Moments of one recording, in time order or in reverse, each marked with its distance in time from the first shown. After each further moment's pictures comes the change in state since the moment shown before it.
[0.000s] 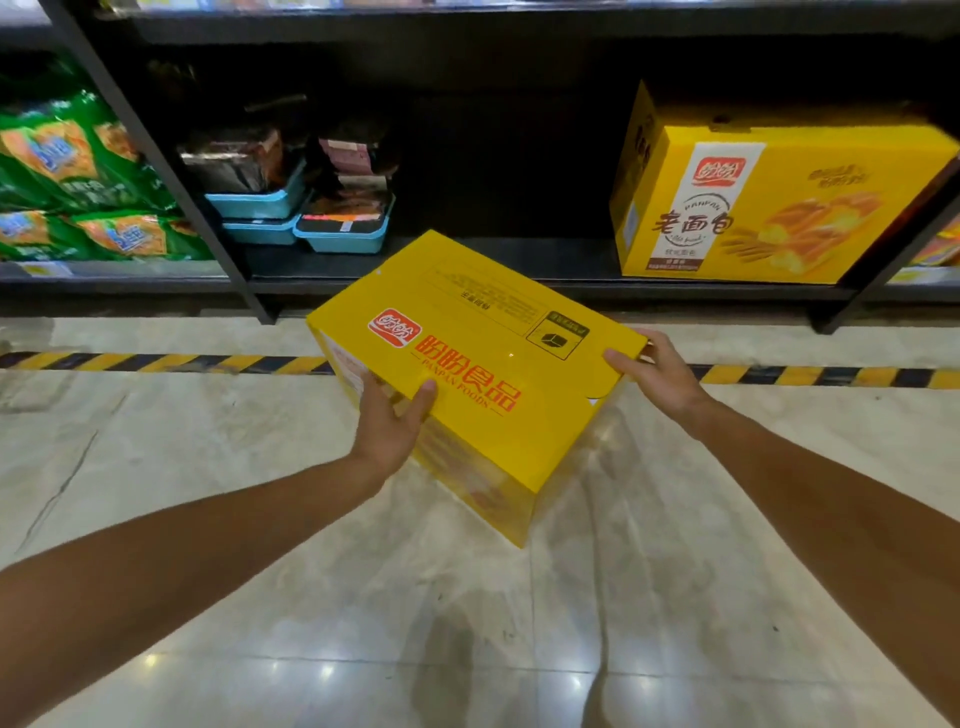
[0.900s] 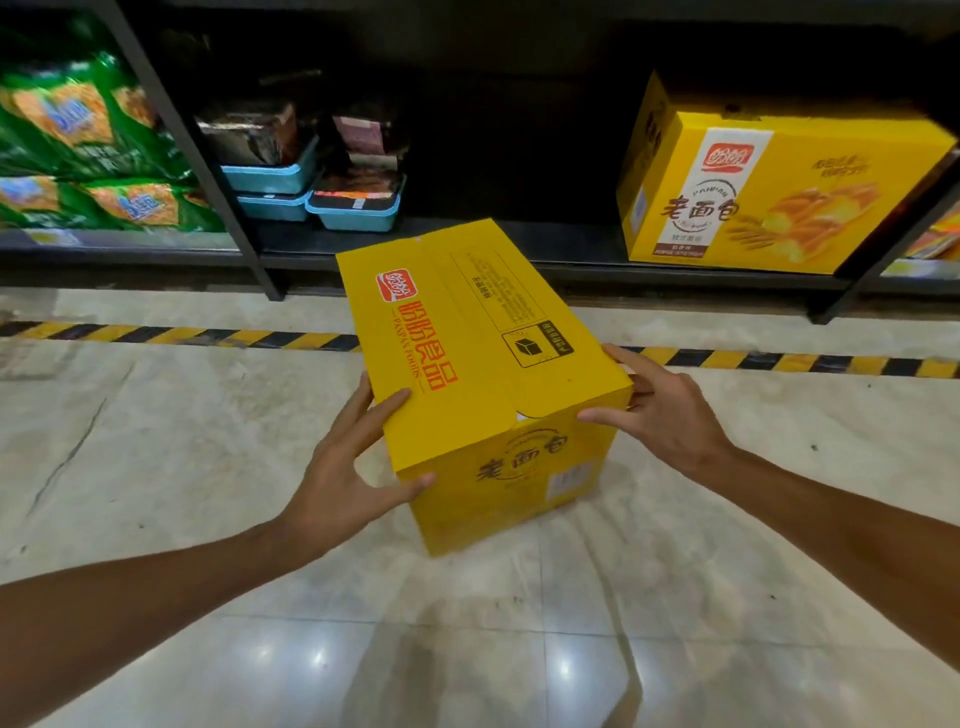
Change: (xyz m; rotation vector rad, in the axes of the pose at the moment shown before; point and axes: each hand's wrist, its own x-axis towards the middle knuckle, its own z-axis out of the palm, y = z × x) left_hand -0.082 -0.051 -0.079 0.221 -0.191 0.480; right_hand -0.106 -0.004 0.028 -0.392 -0.033 -0.422
